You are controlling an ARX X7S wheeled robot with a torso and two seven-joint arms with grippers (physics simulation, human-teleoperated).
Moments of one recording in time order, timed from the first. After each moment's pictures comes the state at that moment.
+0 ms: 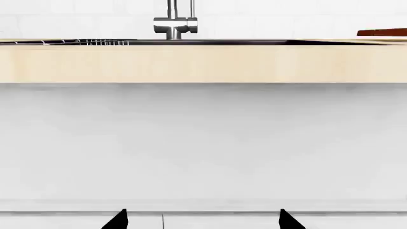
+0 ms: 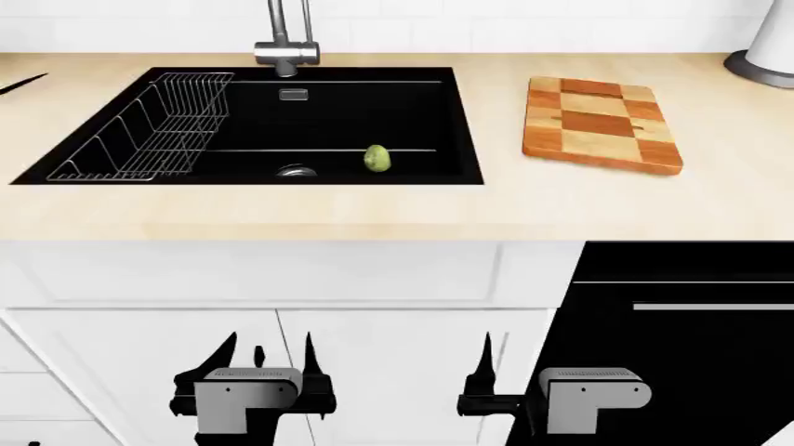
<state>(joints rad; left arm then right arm) 0.00 0.00 0.00 0.00 0.00 0.00 0.00 0.00 0.00 0.00 0.00 0.00 0.00 0.00</state>
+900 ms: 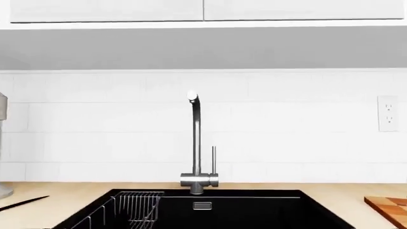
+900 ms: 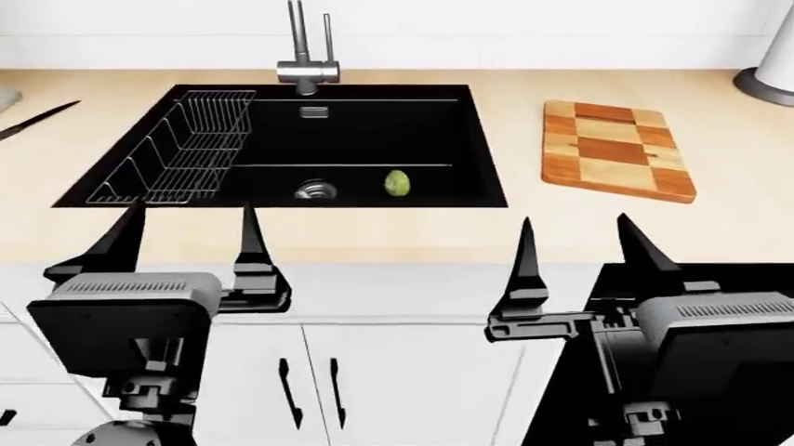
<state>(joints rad) -0.16 -0.14 0.01 0.69 -0.14 -0.43 -0.11 0.09 0.14 -0.03 -0.76 0.16 0.45 0.08</state>
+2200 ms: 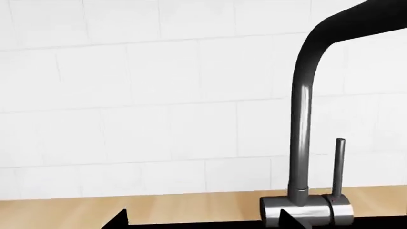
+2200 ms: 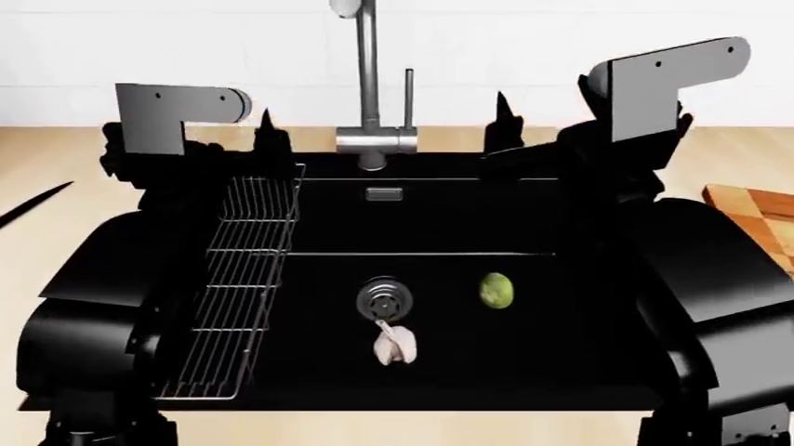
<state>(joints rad) -0.82 -0.20 0.07 0.15 -0.21 -0.81 -0.09 0.86 0.25 -0.12 -0.36 0.30 0.98 0.01</state>
